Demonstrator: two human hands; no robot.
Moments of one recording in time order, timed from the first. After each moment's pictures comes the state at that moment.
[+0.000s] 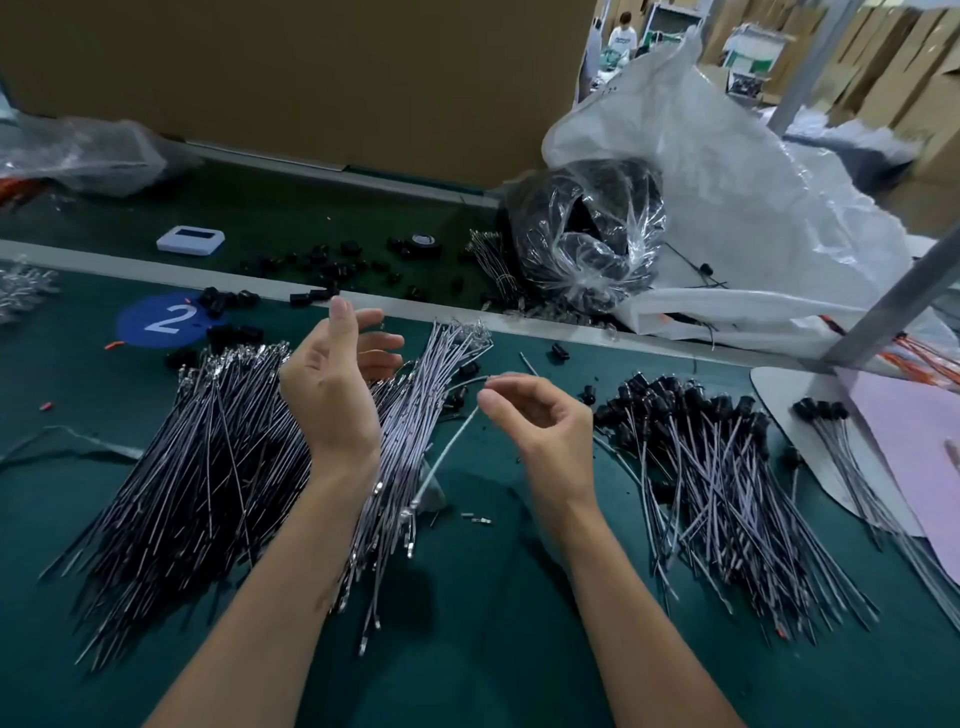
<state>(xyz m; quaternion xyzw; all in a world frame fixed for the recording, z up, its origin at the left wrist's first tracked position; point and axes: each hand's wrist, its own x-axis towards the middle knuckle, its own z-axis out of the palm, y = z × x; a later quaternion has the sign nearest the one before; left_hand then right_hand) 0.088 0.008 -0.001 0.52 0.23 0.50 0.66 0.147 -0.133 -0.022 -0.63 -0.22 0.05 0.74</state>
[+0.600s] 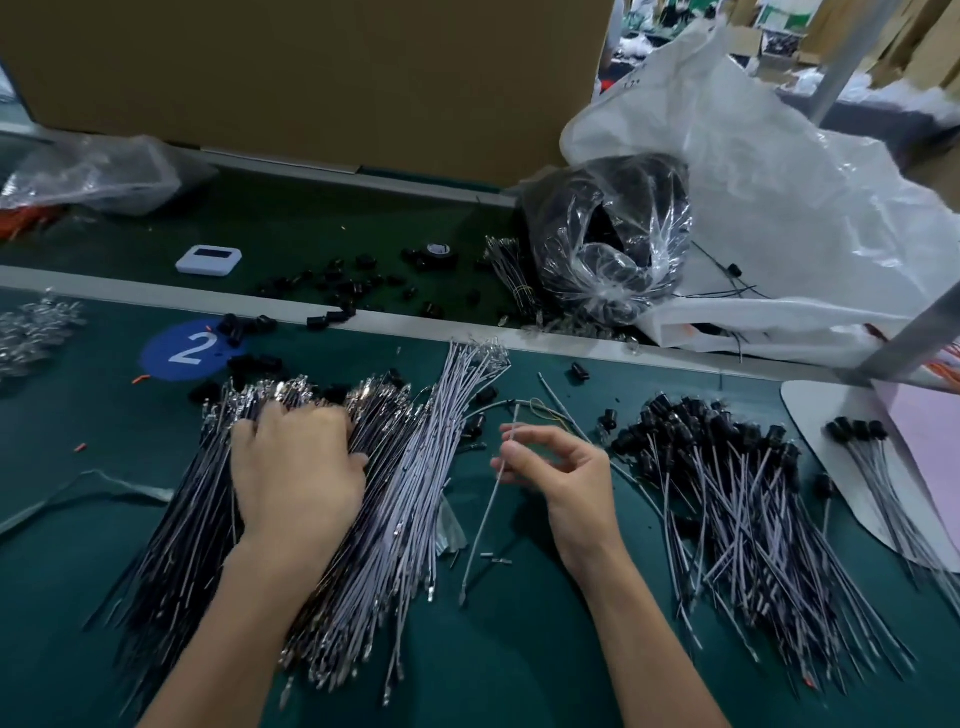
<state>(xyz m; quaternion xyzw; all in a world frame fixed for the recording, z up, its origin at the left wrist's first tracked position) 0.050 0.040 0.018 0.93 0.37 0.09 0.04 0.164 -0.139 -0.034 -0.61 -0.17 0.17 0.76</state>
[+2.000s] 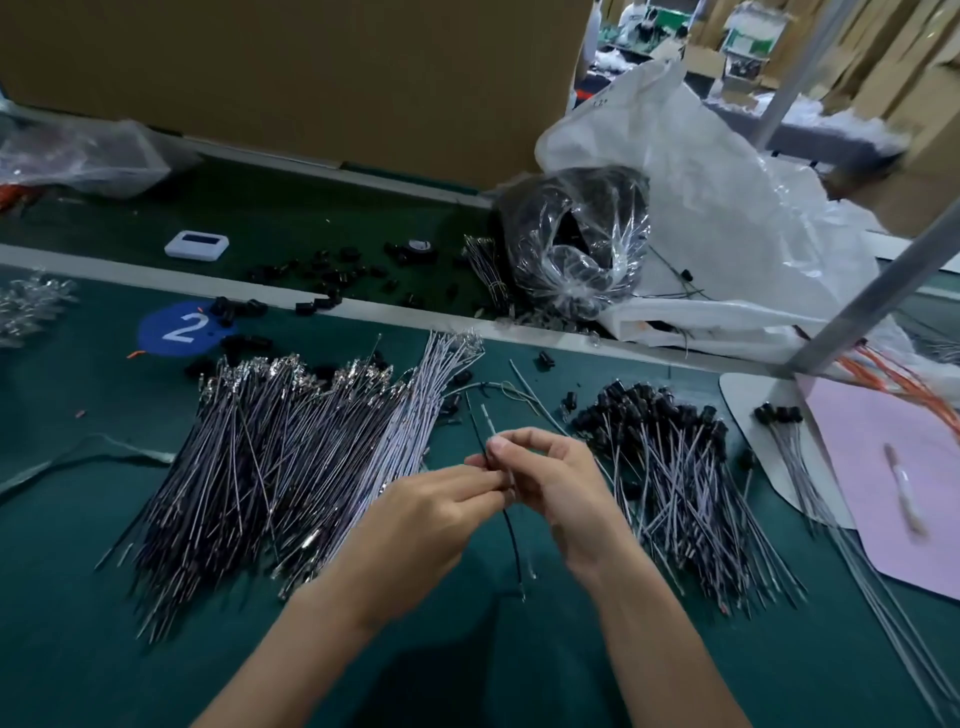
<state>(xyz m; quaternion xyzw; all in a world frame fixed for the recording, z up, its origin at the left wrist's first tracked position) 0.017 -0.036 0.018 0.93 -0.18 0.26 0.20 0.105 -0.165 0.040 -0.66 -0.08 0.29 0.68</state>
